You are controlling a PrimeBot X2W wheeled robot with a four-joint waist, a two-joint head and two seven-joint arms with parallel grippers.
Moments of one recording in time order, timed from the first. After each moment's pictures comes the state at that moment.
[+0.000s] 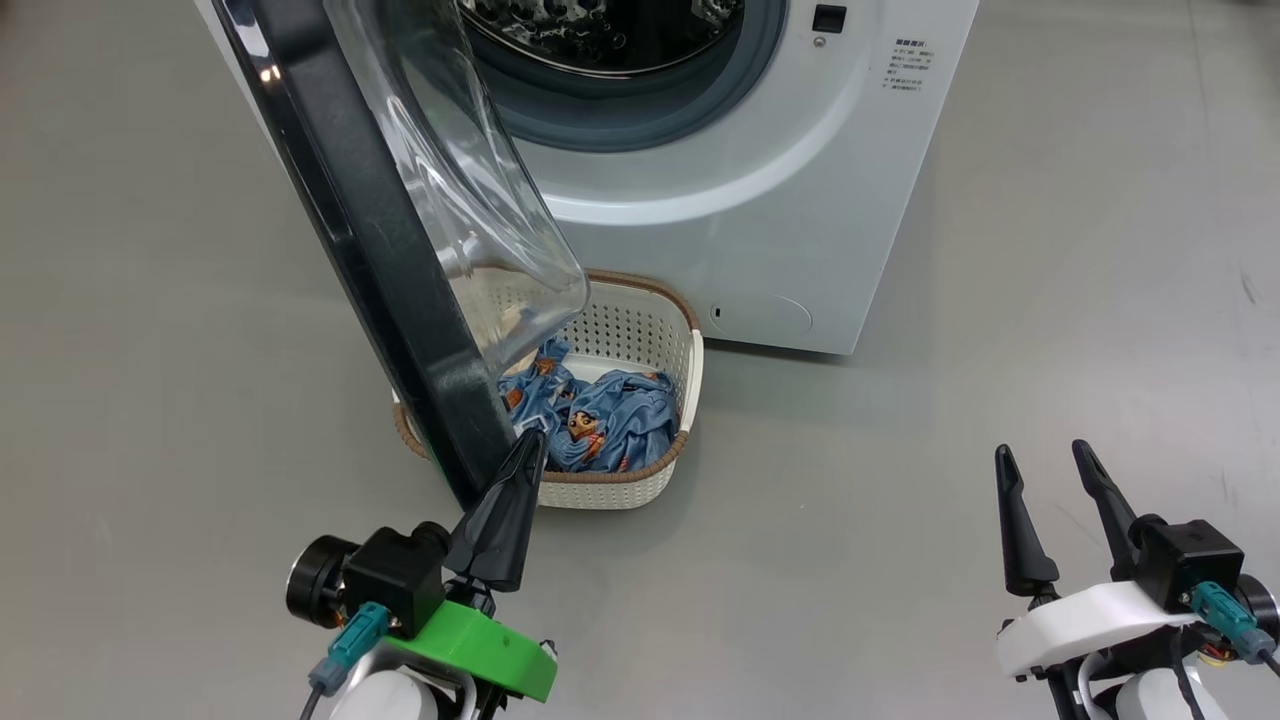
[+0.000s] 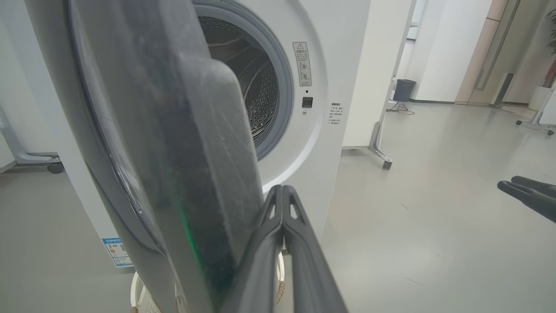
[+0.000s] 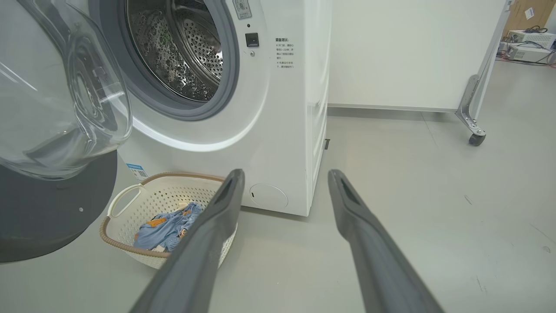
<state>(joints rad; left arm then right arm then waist) -0.10 0.05 -0.43 0.09 -0.33 -0.03 -0.26 0.01 -0.17 0.18 0.17 0.30 0.03 -0.25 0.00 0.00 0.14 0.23</state>
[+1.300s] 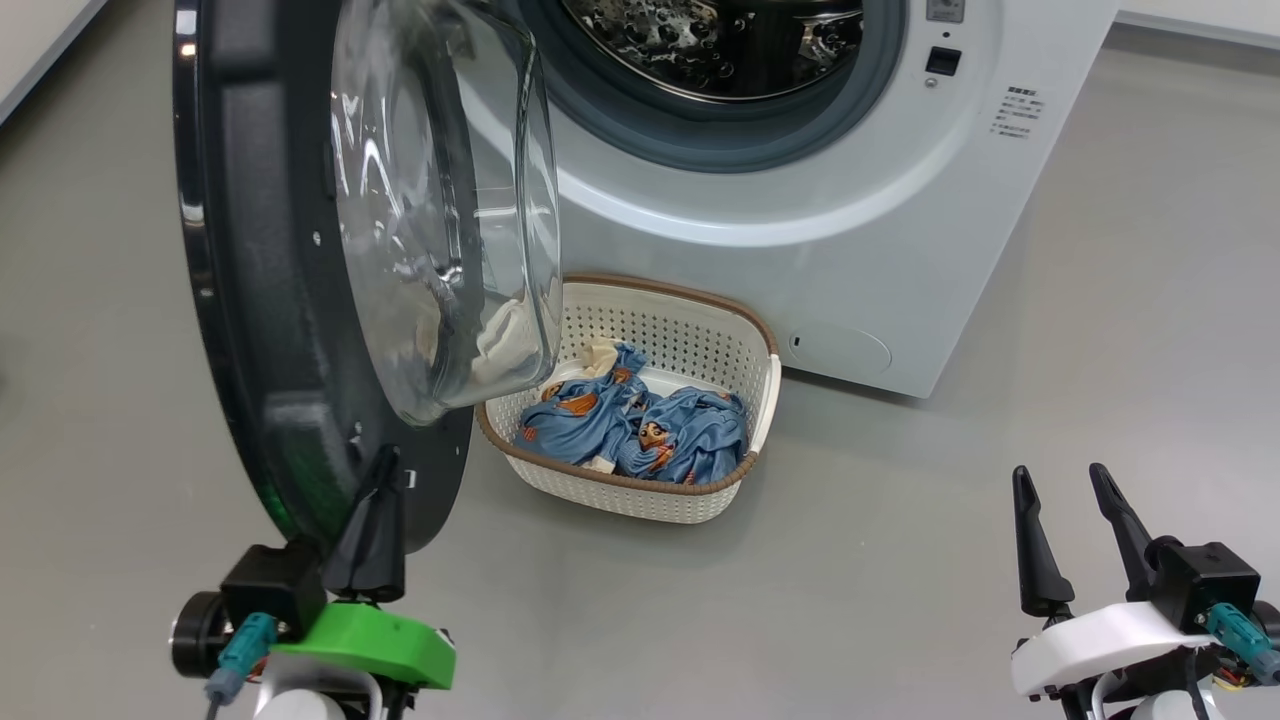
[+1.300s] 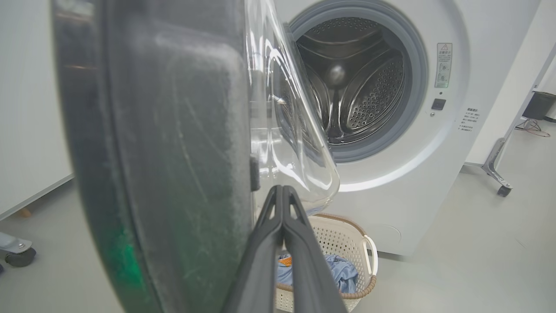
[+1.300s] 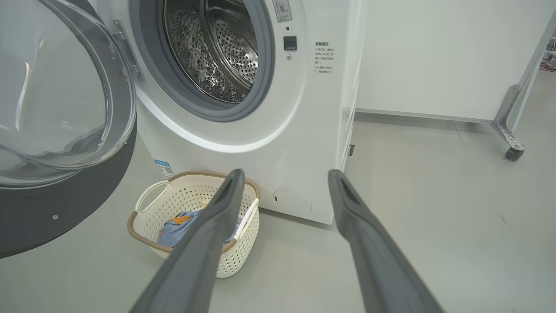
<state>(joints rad) -0.04 0.08 -0.27 0.12 -0.38 0.06 -0.26 0.05 -0.16 0.14 0.17 0.29 0.03 -0.25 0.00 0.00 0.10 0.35</state>
